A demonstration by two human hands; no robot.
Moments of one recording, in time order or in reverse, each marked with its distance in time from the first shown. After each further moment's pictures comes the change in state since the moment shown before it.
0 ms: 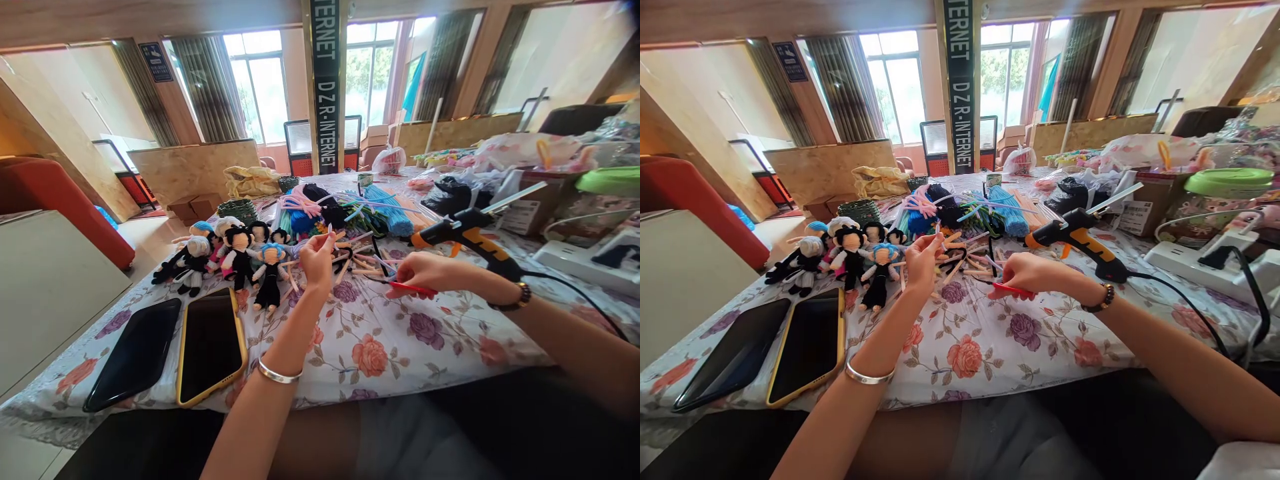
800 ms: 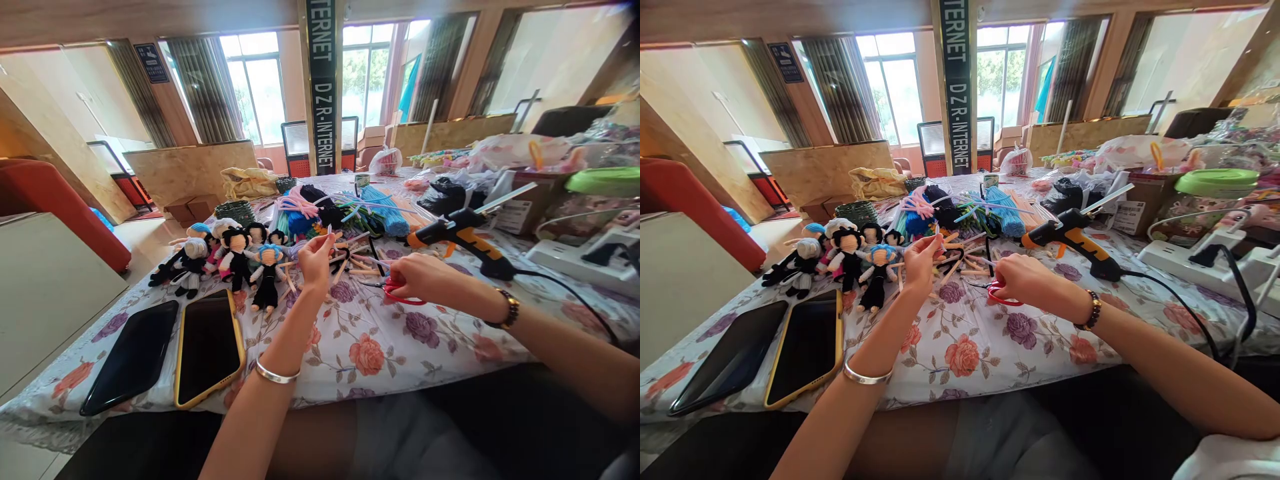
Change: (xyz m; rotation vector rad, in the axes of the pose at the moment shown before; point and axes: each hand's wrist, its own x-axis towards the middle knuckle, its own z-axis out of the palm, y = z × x) left_hand -0.004 0.005 0.002 -0.113 -0.037 -0.087; right_hand -0.007 -0.016 0.015 -0.460 0.405 -0.047
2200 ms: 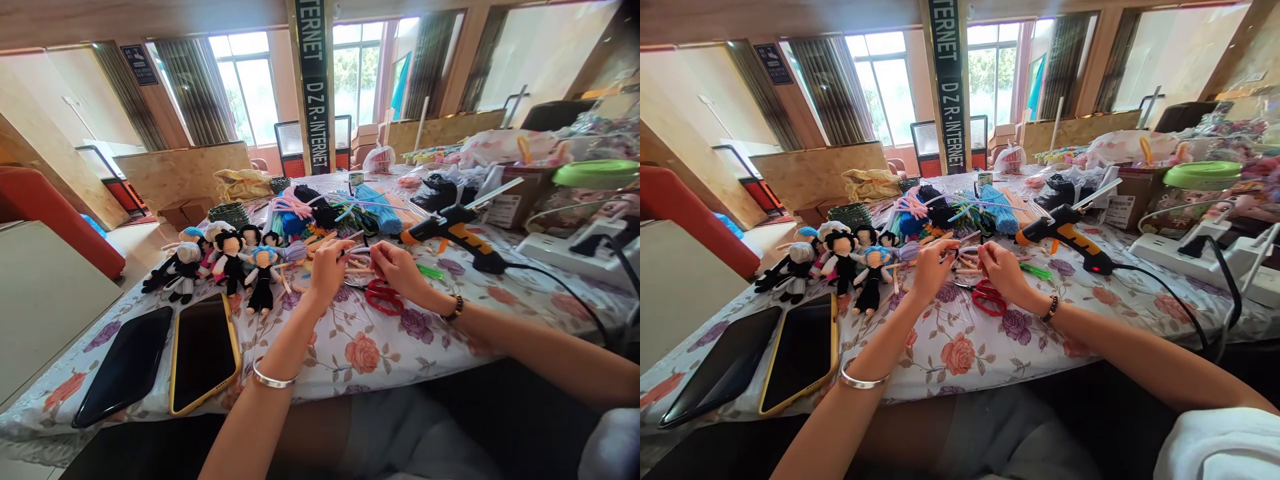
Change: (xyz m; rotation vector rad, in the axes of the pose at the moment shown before) left_hand -0.003 -0.011 -0.001 0.717 -0.453 0.560; right_hand 0.015 -0.018 0.034 0.894 0.421 0.101
